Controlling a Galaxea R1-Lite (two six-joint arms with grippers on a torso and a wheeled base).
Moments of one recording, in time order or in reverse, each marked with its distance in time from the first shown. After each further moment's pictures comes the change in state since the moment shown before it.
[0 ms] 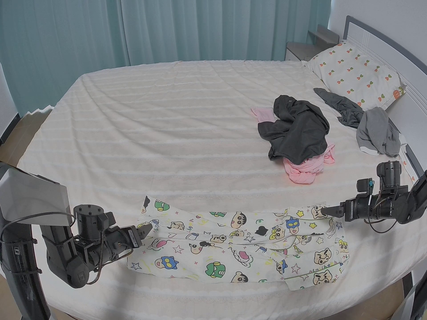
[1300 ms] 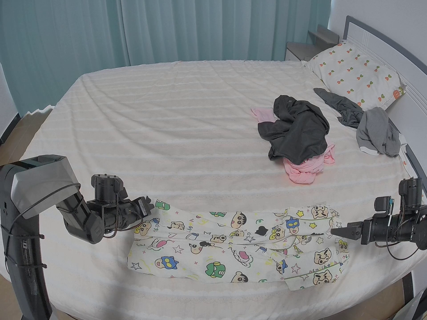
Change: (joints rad) left arm 0.082 0.097 -0.541 0.529 -0.170 -0.102; right arm -0.005 -0.290 0.301 -0.010 0.132 0.105
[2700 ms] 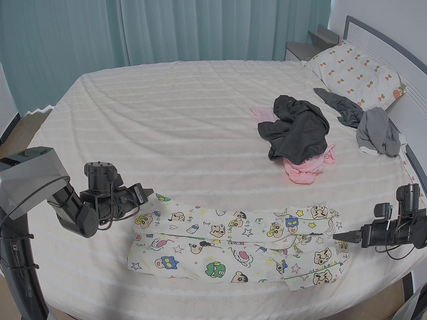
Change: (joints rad) left arm -0.002 -0.094 -0.004 -0.001 0.010 -0.010; right arm -0.079 0.093 0.011 -0.002 0.031 -0.015
